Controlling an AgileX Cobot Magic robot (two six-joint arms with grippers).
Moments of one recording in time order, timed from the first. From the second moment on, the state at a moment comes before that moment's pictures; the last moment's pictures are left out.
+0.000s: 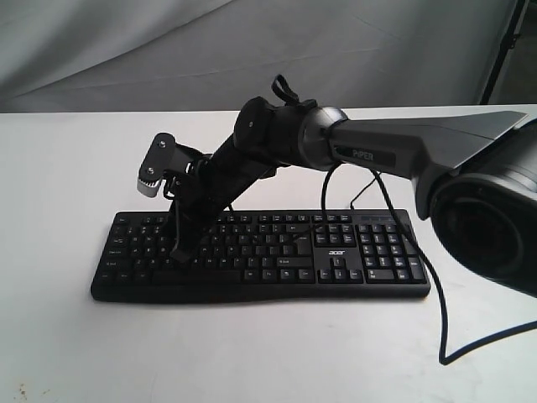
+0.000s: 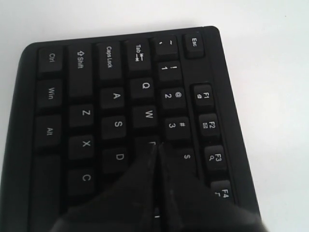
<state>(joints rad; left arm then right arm) -0.17 0.00 0.00 0.04 0.26 -0.02 0.67 2.40 -1.87 0.69 0.73 -1.23</state>
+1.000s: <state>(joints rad) -0.17 0.00 0.00 0.04 0.26 -0.02 0.67 2.42 -1.87 0.69 0.73 -1.23</state>
